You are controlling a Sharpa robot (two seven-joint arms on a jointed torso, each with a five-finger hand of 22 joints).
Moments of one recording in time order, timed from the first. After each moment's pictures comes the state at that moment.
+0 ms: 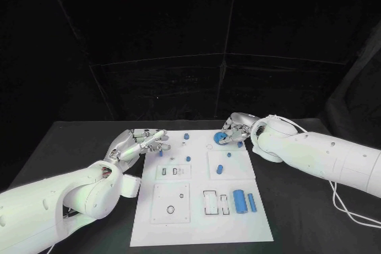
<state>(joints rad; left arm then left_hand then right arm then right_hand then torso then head) 1.17 -0.89 -0.08 1.63 -0.05 -0.32 0.52 1.26 -0.01 0.13 0.09 0.05 0.95 0.23 0.08 0.07 1.03 0.18 0.10 0.07 1.13 0.13 0.16 0.17 0.18 0.93 0.23 0.21 0.07 1.23 -0.69 0.03 1.19 -1.42 -0.20 -0.20 1.34 -0.08 -0.08 0.18 0.24 0.93 0.15 0.08 0.07 1.37 0.06 1.20 1.17 1.47 -0.02 1.50 1.31 0.08 1.38 0.10 1.46 1.29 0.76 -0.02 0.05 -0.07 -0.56</state>
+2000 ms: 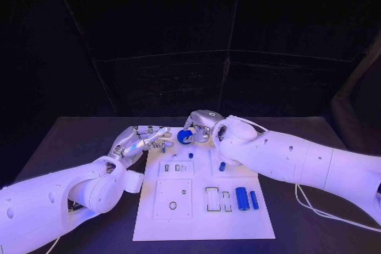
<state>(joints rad) 1.17 -0.89 -0.08 1.62 -0.05 -0.31 0.51 1.26 -0.01 0.13 0.08 0.05 0.95 0.23 0.08 0.07 1.03 0.18 0.10 0.07 1.13 0.13 0.15 0.17 0.18 0.93 0.23 0.21 0.07 1.23 -0.46 0.03 1.22 -1.57 -0.29 -0.22 1.37 -0.03 0.15 0.08 0.14 1.04 0.15 0.09 0.06 1.46 0.04 1.35 1.31 1.47 -0.03 1.52 1.31 0.05 1.44 0.08 1.50 1.31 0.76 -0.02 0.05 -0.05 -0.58</state>
